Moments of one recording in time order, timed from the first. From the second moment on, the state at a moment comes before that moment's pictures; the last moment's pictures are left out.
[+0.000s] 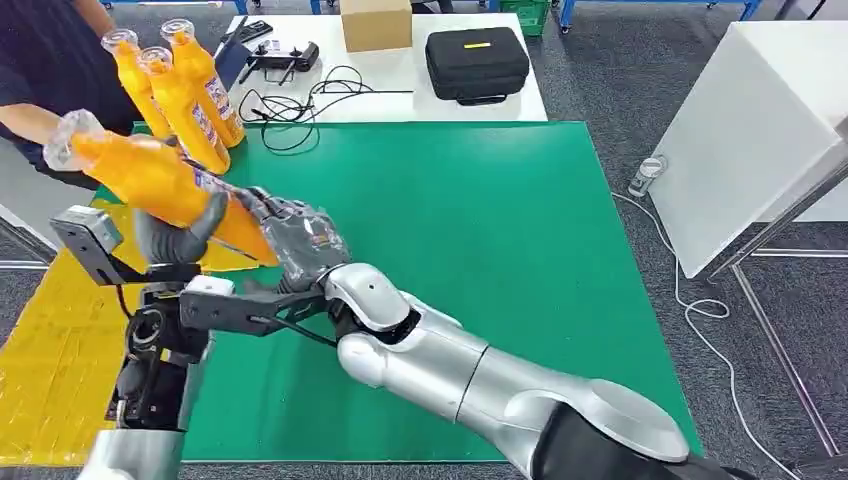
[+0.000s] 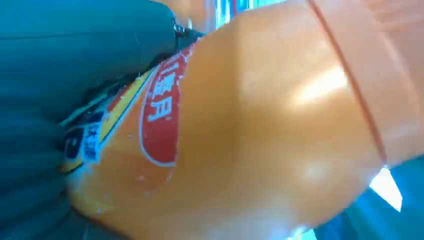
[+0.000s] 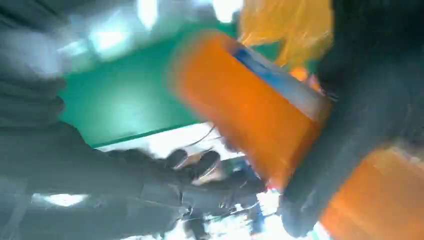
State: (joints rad) left arm -0.41 -0.03 0.05 -0.97 0.00 0.16 -0.52; right arm -0.89 0.33 1.22 -0.51 0.37 -0.31 0.15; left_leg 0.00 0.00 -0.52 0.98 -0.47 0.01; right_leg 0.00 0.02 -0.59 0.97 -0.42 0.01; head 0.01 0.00
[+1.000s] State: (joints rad) left arm -0.60 0.14 0.07 -0.35 -1.22 0.55 -0.18; right arm -0.87 0.21 0.53 -0.65 0.59 -0.22 -0.02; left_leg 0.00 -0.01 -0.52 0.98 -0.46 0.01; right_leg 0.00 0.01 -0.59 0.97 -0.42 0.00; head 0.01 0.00
